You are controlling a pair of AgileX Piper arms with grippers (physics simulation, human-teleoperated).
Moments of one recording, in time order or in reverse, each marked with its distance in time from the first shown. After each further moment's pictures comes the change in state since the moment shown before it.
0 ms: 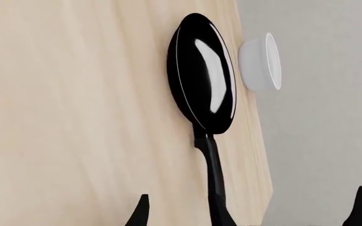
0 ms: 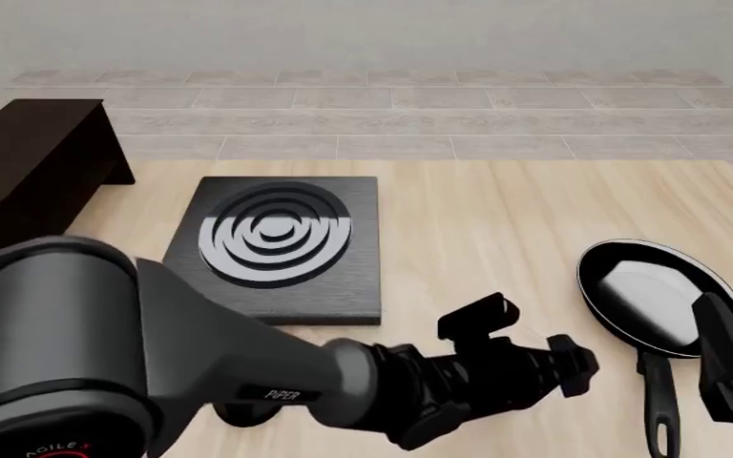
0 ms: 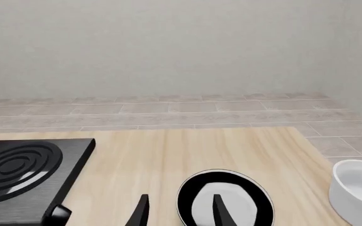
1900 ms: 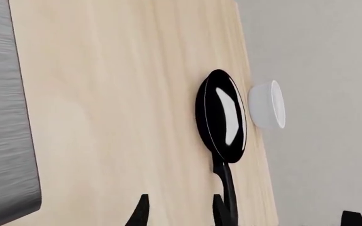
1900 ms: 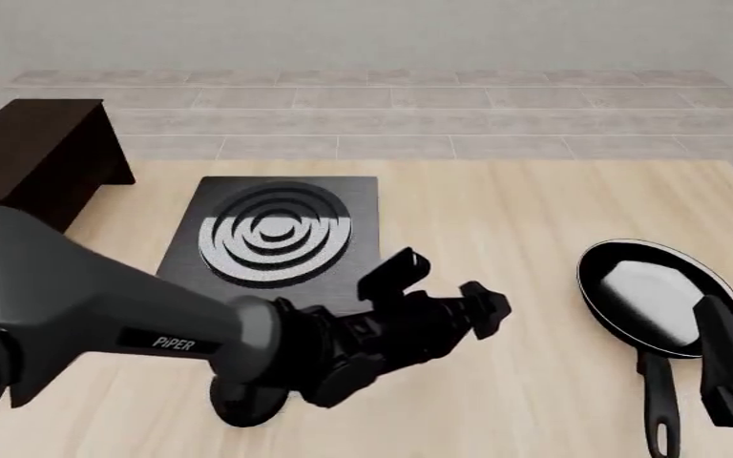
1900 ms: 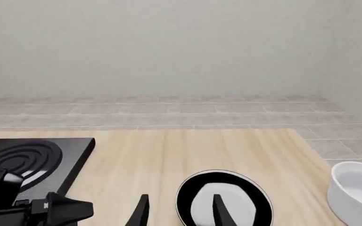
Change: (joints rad) left arm 0.161 -0.181 0.230 -0.066 0.036; right arm 0.003 -0.031 -0.001 0.027 -0.012
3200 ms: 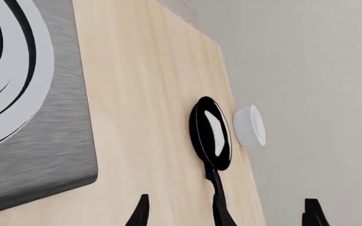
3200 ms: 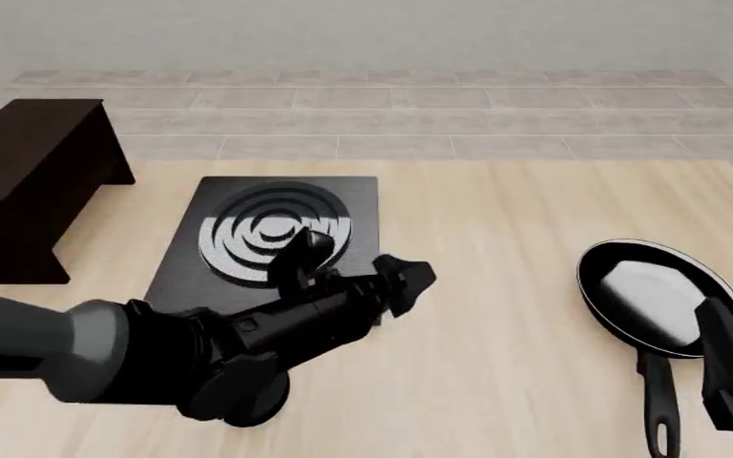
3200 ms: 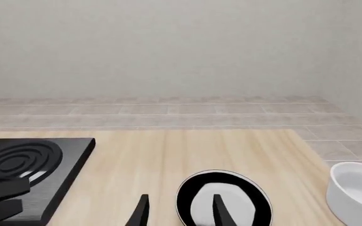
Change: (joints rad) left arm 0.108 -0.292 0.312 -0.138 0.046; right arm 0.000 -0.028 -0.001 0.024 -0.003
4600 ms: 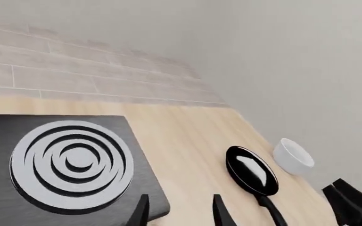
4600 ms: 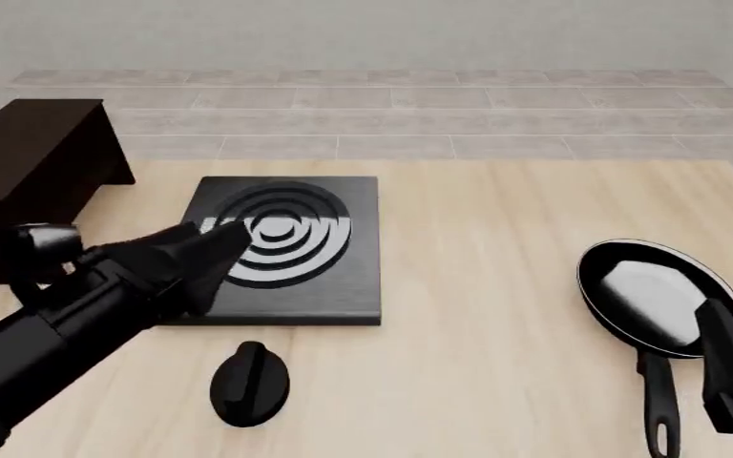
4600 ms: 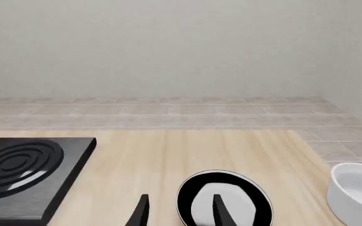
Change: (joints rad) left arm 0.271 -0.773 0.382 0.107 0.574; right arm 0.005 -0.016 -0.001 0.015 -0.002
